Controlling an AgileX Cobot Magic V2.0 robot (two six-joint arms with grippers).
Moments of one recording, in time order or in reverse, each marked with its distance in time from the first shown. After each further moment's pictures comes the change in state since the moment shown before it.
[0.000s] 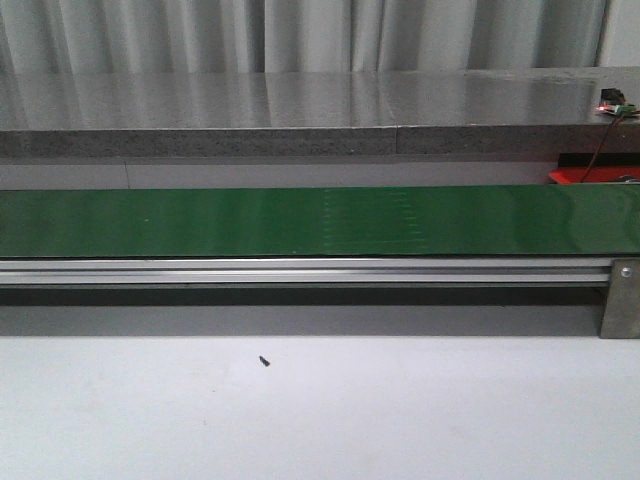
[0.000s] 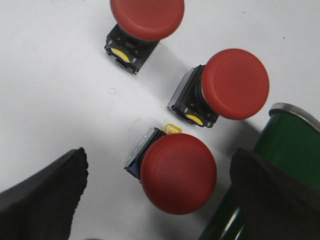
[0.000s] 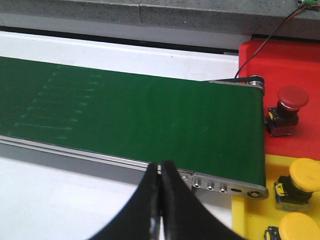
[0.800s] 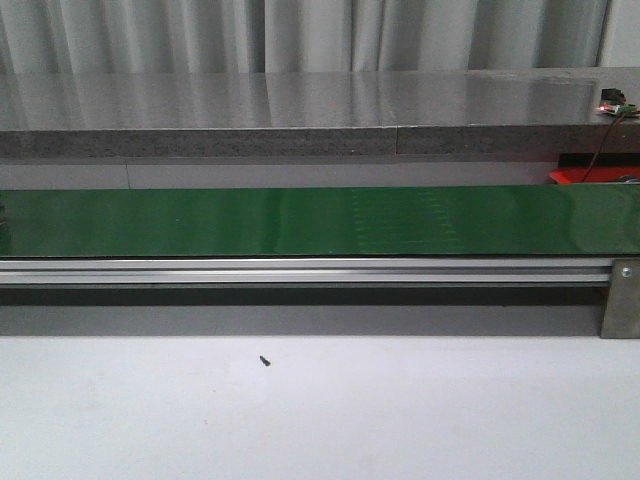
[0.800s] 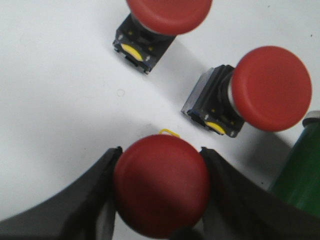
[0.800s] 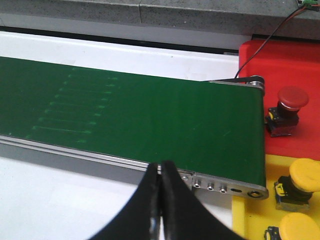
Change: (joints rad) left arm 0.000 0.048 0.000 -0.001 -0.041 0.000; right arm 0.000 0.000 0.000 0.000 0.000 0.000
